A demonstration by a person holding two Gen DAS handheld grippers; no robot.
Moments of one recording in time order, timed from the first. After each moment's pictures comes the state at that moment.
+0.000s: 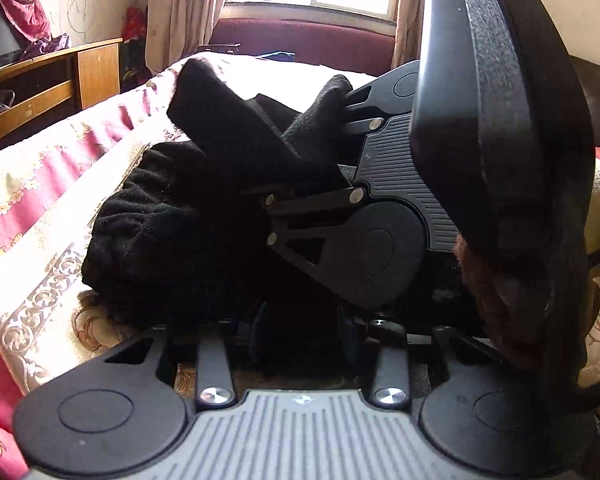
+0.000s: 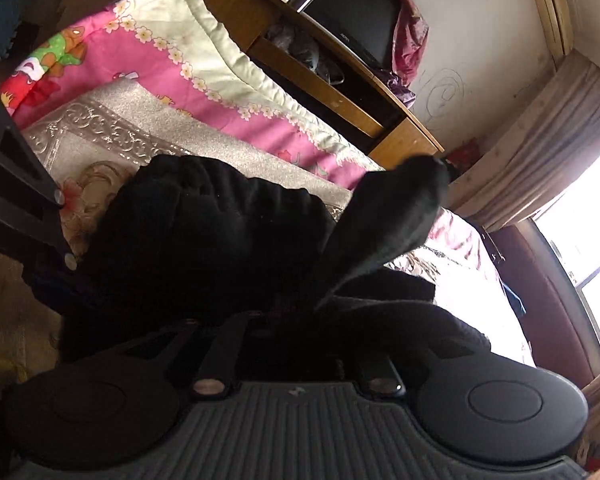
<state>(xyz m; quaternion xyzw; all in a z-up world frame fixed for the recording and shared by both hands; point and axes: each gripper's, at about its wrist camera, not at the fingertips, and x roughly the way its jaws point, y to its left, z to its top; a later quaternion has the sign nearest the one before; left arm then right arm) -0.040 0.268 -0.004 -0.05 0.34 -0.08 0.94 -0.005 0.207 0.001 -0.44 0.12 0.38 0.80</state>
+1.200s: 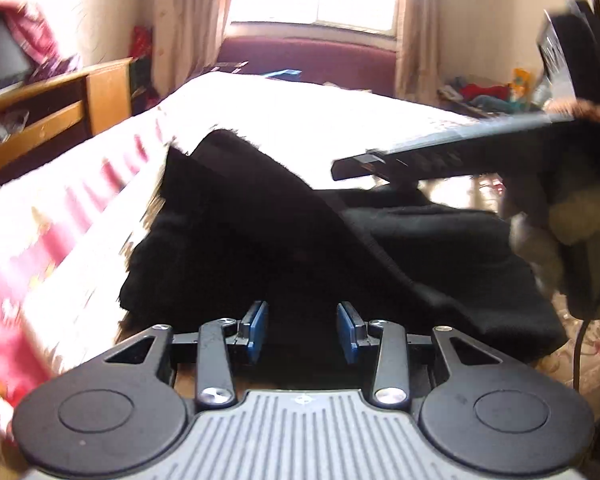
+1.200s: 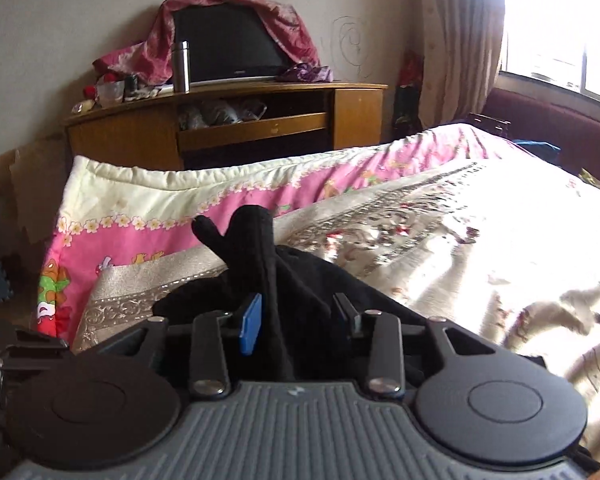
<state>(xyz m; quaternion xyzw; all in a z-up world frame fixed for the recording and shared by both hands) -0.043 0.269 0.036 -0.02 0.31 -0.08 0.95 0.039 0.098 0.083 -0.10 0.26 0.35 0.89</state>
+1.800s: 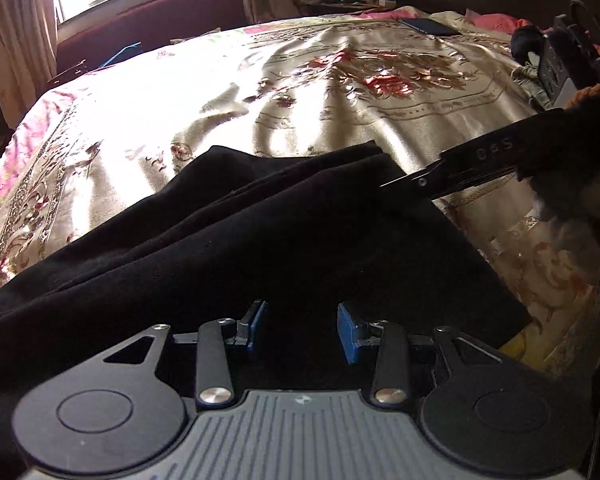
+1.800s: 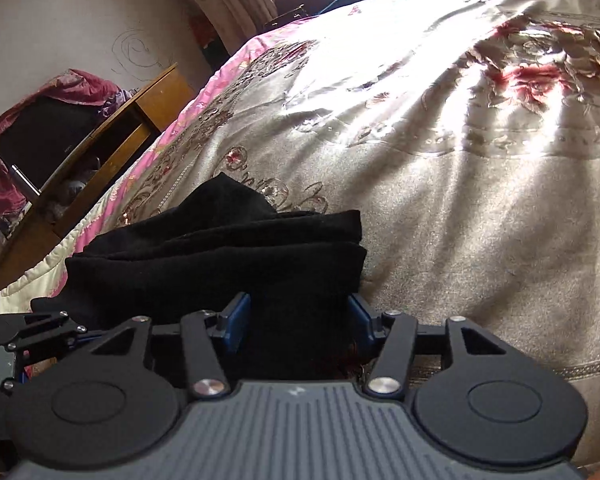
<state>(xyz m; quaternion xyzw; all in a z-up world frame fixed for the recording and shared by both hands) 0.033 0.122 0.022 0.14 0.40 -0.23 0.88 0.072 -0.127 -0.003 0.20 0.41 0.22 0.86</state>
